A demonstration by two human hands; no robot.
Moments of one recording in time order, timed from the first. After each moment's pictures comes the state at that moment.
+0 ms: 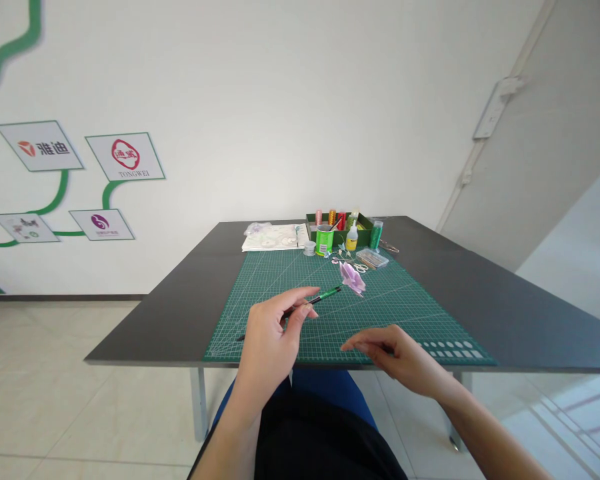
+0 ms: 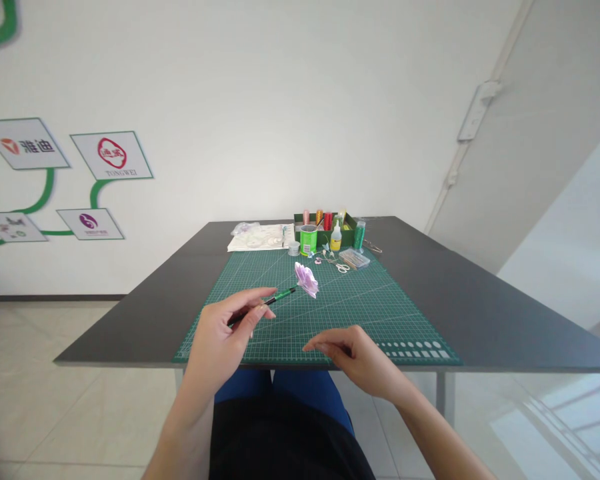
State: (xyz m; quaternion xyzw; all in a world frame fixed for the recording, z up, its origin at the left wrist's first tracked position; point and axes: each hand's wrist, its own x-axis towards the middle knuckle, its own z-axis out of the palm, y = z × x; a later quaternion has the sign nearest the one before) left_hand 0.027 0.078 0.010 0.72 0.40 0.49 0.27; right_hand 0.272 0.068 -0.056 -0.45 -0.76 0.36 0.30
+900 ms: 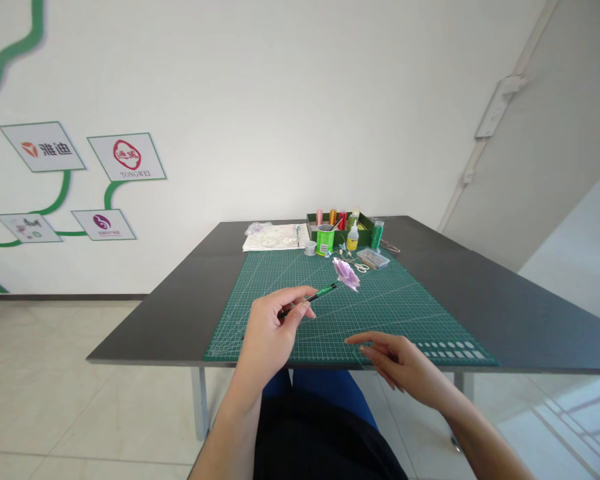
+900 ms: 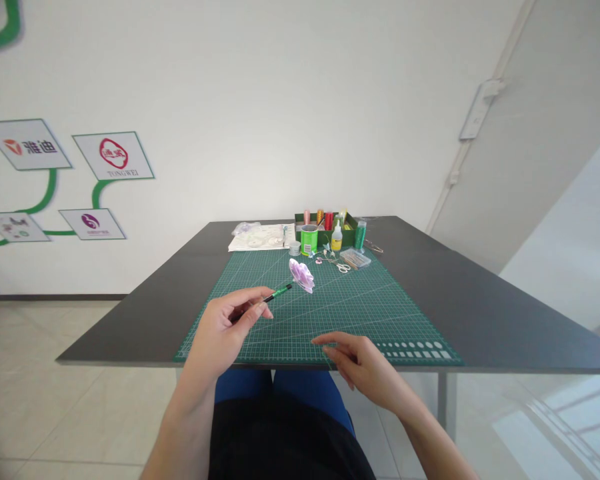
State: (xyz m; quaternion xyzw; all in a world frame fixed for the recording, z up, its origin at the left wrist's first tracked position) left_hand 0.026 0.090 0.008 0.71 0.39 0.49 0.31; right_hand 0.277 0.059 -0.075 -0.51 -0.68 0.43 0.31
